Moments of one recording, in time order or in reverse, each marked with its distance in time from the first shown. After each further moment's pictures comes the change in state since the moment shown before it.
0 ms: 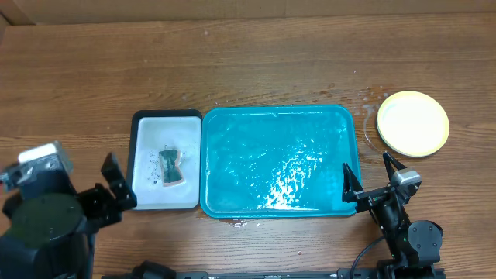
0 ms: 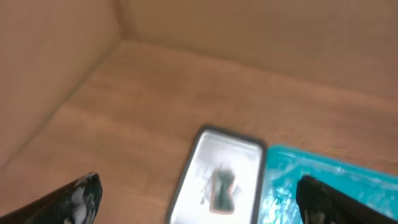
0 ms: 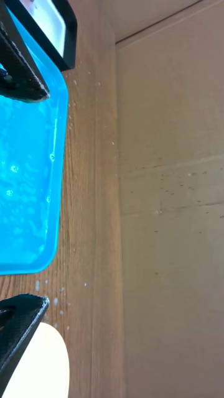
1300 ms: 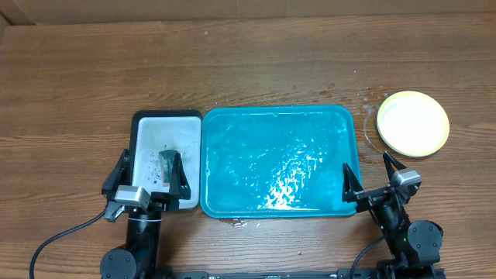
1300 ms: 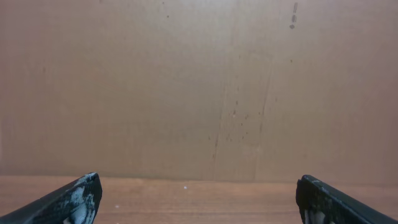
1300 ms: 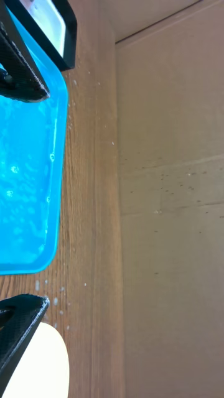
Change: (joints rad) left arm 0.219 -0.800 -1.515 1.539 0.502 0.244; right arm 0.000 -0.001 0.000 0.001 0.000 0.000
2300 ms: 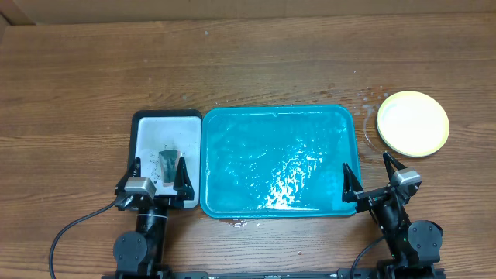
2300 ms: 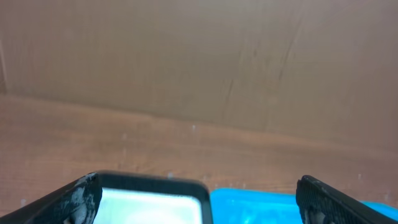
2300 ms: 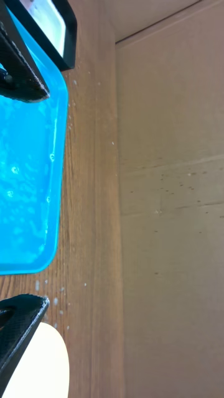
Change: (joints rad) left arm 0.048 -0.024 -0.126 -0.121 0.011 -0.092; right arm 0.000 0.000 0.000 0.000 0.000 0.000
